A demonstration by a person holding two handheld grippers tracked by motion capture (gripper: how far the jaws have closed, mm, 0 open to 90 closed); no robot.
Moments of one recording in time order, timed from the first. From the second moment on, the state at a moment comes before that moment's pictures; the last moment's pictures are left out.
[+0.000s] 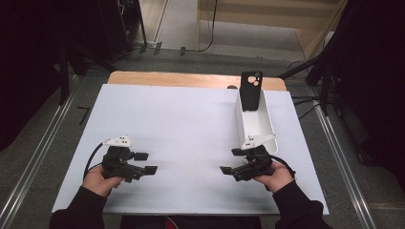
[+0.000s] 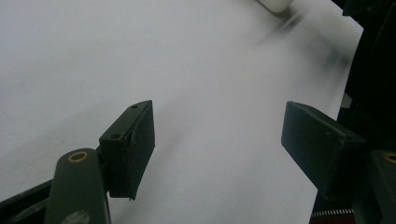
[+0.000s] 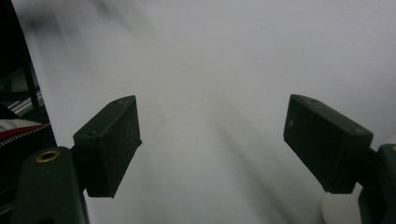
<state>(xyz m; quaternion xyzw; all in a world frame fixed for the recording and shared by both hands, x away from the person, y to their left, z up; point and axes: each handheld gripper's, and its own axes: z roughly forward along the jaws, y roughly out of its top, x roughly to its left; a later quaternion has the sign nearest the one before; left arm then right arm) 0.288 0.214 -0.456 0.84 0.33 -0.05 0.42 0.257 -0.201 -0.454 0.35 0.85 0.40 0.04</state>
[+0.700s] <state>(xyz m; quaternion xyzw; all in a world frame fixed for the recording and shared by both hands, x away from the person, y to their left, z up) 0.286 0.212 -0.456 0.85 0.32 -0.05 0.42 0.231 -0.232 -0.472 0.37 0.85 0.38 0.05</state>
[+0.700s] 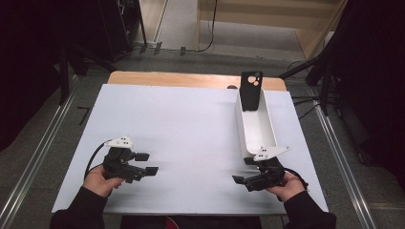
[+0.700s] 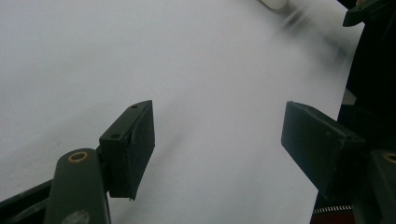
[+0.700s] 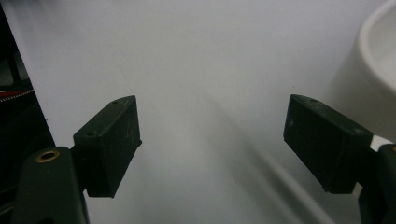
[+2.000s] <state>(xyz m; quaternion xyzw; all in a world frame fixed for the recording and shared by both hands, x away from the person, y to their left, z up) 0.280 0.217 -0.459 0.85 0.32 -0.05 0.42 0.229 -0.250 -0.486 0.39 0.85 0.36 0.06</state>
